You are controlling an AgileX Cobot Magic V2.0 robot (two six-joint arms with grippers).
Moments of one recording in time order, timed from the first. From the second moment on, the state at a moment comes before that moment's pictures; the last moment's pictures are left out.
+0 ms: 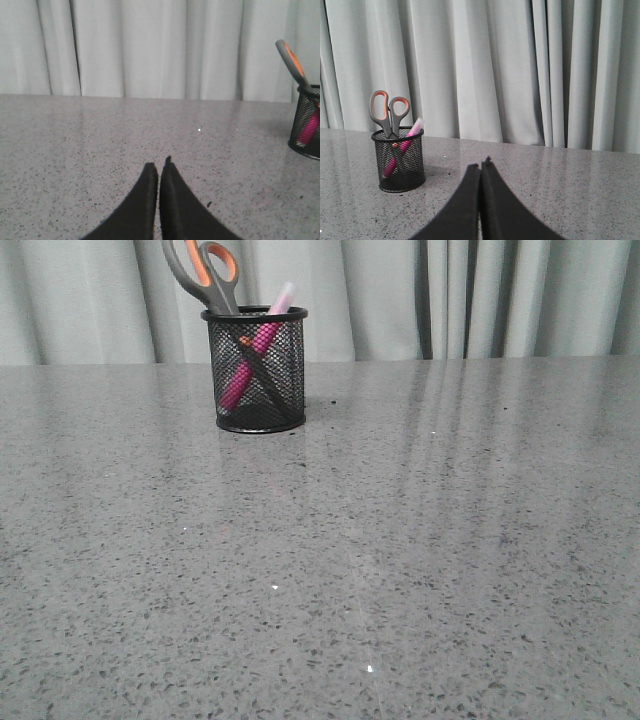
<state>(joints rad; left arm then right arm) -0.02 0.00 -0.01 -0.03 0.07 0.04 0.36 0.31 -0.06 0.15 -0.38 -0.15</state>
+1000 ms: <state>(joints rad) -0.07 0.00 0.00 -0.01 0.04 0.02 0.36 0.31 -0.06 0.15 -0.38 -0.15</state>
